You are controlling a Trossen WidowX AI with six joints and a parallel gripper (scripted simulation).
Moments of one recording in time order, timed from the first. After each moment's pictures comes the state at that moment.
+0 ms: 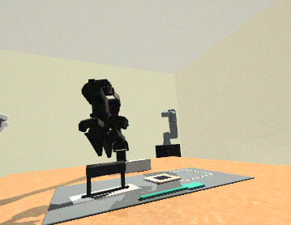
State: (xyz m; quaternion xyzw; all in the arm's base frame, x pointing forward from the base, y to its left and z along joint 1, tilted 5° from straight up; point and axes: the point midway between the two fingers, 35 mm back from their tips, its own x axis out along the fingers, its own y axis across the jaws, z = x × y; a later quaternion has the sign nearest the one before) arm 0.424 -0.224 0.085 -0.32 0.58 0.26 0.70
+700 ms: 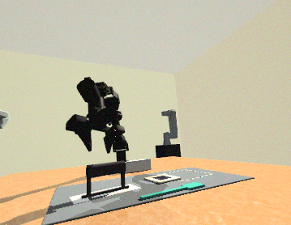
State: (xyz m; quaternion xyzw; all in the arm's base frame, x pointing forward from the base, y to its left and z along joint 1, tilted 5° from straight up) arm 0.427 -0.241 0.100 -0.16 0.56 0.06 0.81
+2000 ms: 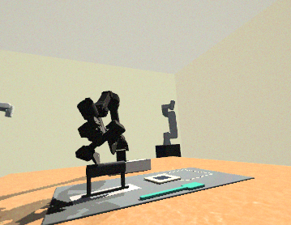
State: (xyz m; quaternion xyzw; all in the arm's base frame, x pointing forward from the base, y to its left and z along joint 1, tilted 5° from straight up) arm 0.396 -0.221 0.065 0.40 0.38 -0.20 0.81
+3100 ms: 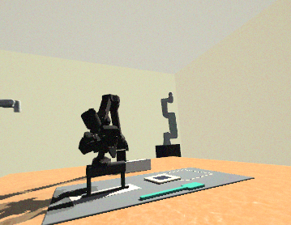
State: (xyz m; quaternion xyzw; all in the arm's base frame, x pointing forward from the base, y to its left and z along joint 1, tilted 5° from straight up) arm 0.379 -0.199 0.042 0.64 0.28 -0.24 0.68
